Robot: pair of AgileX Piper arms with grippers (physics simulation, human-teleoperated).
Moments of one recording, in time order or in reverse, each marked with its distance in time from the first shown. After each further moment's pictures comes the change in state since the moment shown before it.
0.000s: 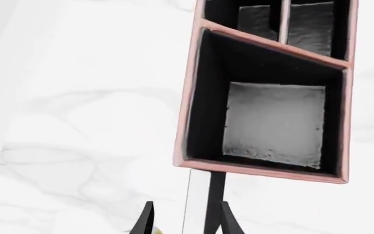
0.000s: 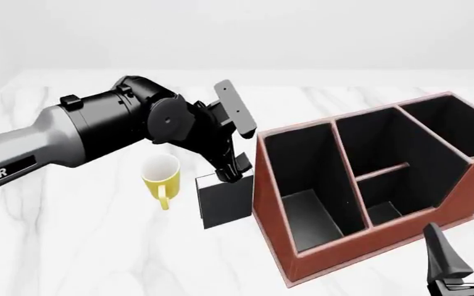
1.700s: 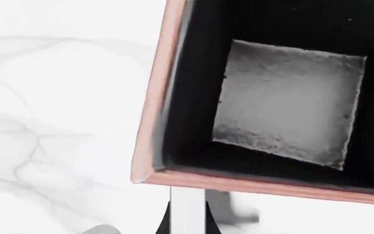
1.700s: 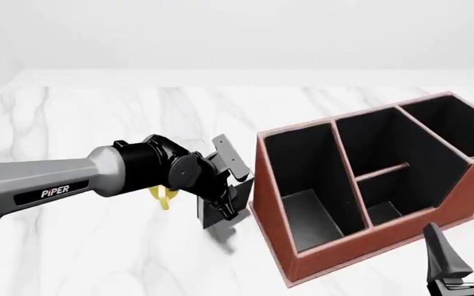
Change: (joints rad) left arm 0.031 0.128 0.233 -0.227 -0.079; right arm -0.002 0.004 0.000 -0.001 0.001
